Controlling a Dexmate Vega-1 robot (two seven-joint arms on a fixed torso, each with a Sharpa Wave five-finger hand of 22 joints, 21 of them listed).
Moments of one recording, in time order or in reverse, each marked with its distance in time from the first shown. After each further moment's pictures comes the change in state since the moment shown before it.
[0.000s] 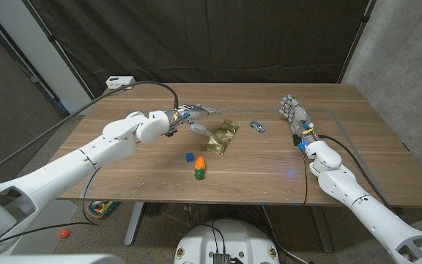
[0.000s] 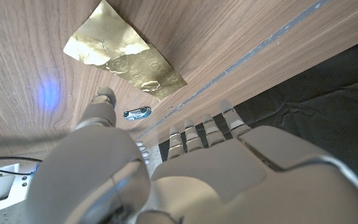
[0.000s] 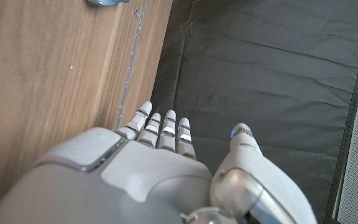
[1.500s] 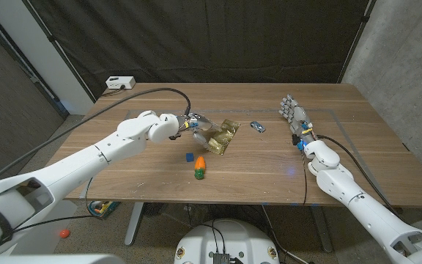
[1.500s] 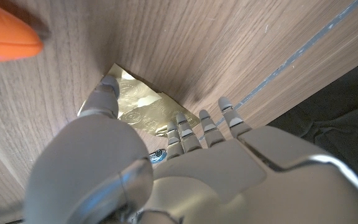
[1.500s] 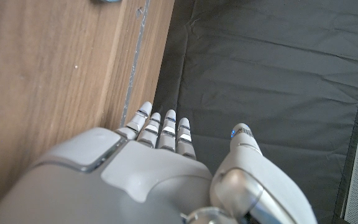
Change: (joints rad) left arm -0.084 -0.062 0.100 0.082 0.159 -0.033 -0.148; left_hand 0.125 -0.007 -0.022 0.016 0.046 0.109 -0.045 0.009 0.005 0.137 -0.093 0.015 0.000 0.066 -0.028 0.001 0.000 0.056 -0.011 -0.008 0.005; right arm 0.029 0.024 -0.005 0.051 0.005 0.004 0.011; right_hand 0.000 0.000 0.000 0.000 0.000 0.013 -0.013 0.001 0.000 0.005 0.005 0.000 0.000 0.006 0.006 0.000 0.000 0.007 0.007 -0.015 0.000
